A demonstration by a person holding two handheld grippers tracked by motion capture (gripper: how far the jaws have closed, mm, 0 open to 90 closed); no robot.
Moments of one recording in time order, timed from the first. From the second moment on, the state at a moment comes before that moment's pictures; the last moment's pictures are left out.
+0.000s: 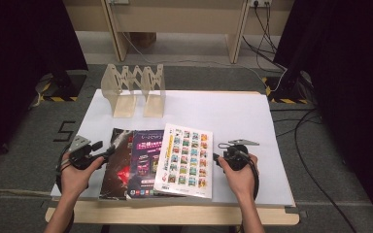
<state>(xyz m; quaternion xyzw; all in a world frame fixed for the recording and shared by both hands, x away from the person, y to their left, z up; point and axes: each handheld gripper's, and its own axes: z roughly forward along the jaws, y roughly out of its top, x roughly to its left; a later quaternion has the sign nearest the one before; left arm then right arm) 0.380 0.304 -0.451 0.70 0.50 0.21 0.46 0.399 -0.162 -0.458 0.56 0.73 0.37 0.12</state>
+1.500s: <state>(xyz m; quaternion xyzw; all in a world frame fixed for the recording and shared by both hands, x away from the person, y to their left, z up) 0.439 0.175 -0.468 0.78 0.46 0.02 0.42 0.419 -0.128 -0.475 0.59 0.72 0.36 0.02</state>
